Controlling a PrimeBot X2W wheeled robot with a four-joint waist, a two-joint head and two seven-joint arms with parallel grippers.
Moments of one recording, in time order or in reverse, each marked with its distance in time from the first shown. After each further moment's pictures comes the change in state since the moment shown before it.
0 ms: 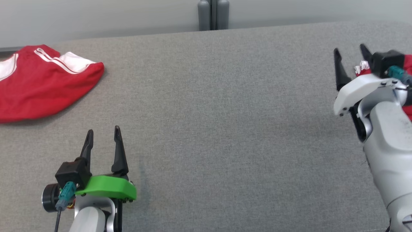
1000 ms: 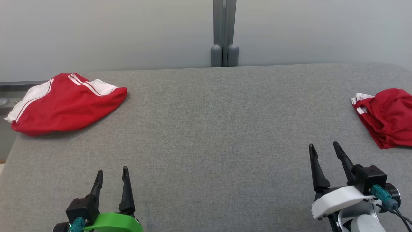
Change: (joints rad) left arm 0.191 -0.043 0.036 -0.006 0.031 -0.052 0.000; right arm 0.774 0.210 -0.091 -0.722 -0.002 0.000 0.032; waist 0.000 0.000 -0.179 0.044
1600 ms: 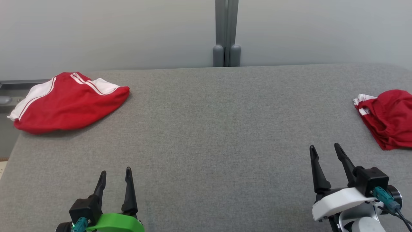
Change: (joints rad) left arm 0.000 -0.005 -0.009 0.008 0.005 -0.006 0.000; right arm 0.031 0.000 0.003 -0.044 0.010 0.000 0.021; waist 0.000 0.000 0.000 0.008
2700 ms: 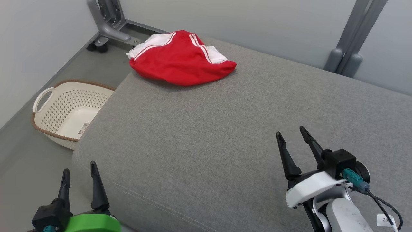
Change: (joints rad) left arm 0.049 0.009 0.124 -0.152 -0.001 0.052 -0.002; right arm -0.124 0.002 0.155 0.054 0.015 0.000 0.000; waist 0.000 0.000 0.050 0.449
